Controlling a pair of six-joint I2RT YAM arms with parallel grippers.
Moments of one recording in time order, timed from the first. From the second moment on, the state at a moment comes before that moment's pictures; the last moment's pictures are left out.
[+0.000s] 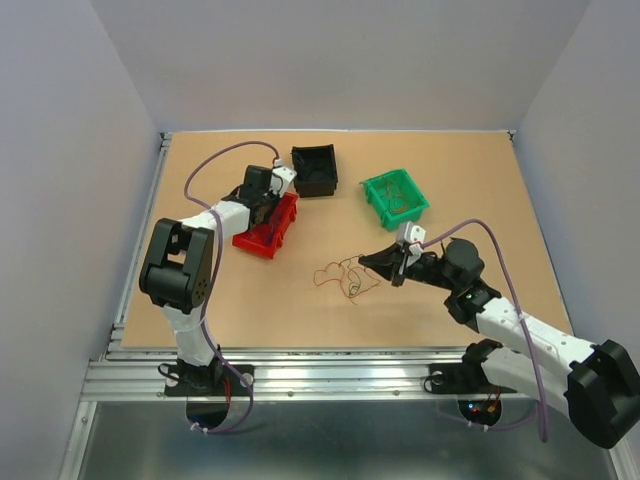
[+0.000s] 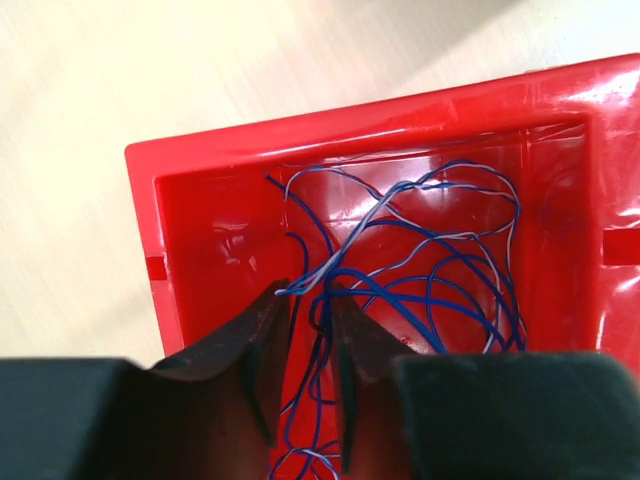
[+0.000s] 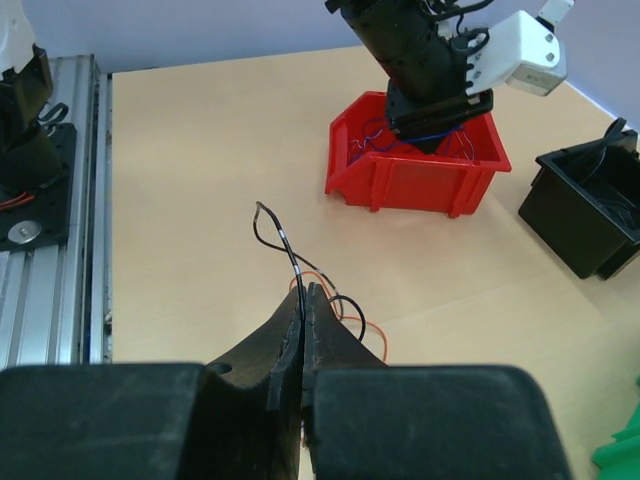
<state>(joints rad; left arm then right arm) -0.31 1.81 1.12 -0.10 -0.13 0.35 0.58 0.95 0.39 0.61 -0.65 -0.06</state>
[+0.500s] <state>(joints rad) -0.31 1.52 1.11 -0.12 -0.08 0.34 0.58 1.19 0.75 0.61 -0.55 0.09</state>
